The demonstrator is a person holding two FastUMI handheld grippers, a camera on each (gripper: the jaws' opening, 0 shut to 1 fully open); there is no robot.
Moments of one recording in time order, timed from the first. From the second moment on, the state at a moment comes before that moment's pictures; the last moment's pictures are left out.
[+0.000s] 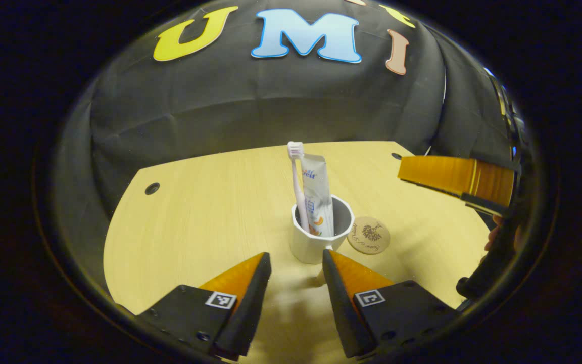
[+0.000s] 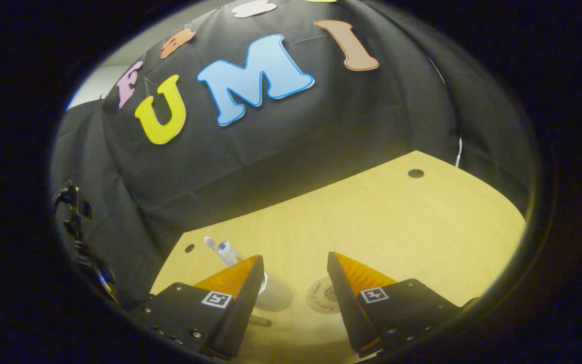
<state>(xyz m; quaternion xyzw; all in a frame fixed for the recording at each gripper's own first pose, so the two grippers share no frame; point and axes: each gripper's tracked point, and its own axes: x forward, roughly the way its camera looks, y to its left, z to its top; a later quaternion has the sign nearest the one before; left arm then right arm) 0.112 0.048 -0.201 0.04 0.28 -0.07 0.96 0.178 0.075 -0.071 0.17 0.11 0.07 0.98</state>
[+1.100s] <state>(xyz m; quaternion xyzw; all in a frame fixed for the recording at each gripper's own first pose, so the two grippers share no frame) 0.126 0.010 -0.253 -0.01 0.44 -0.06 0.90 0.174 0.032 -0.098 0.19 0.16 0.04 0.97</state>
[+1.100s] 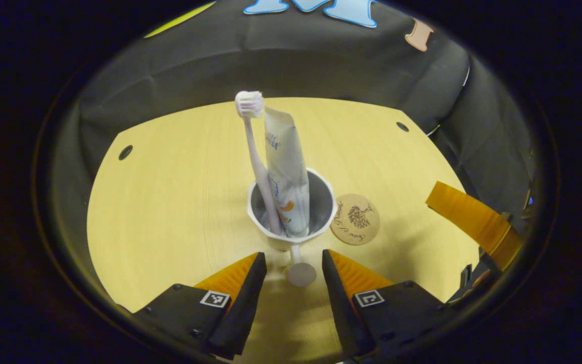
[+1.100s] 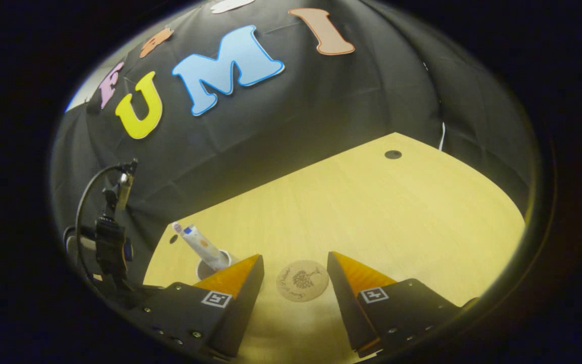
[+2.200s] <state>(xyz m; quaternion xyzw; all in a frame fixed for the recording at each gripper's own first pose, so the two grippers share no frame) 0.133 0.019 -0.242 0.02 0.44 -0.05 0.90 0.189 0.005 -0.109 0.21 0.18 0.01 0.96</state>
